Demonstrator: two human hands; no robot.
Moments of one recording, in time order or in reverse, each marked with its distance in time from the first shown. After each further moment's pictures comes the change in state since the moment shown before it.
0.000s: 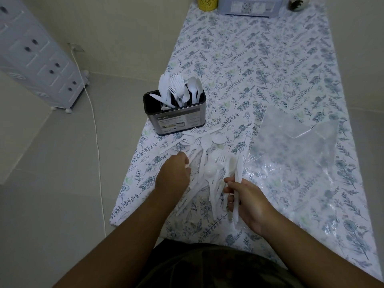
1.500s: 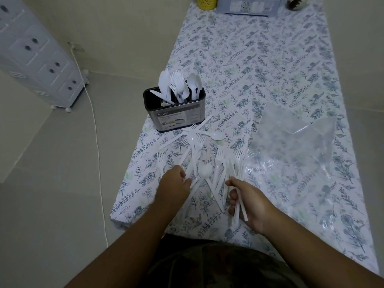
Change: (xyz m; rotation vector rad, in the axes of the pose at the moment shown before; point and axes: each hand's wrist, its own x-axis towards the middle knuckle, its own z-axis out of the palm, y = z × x) left_hand -0.035 -0.021 0.028 -0.159 -0.012 -0.119; right_hand -0.008 0.008 -0.009 0.018 -0.028 0.107
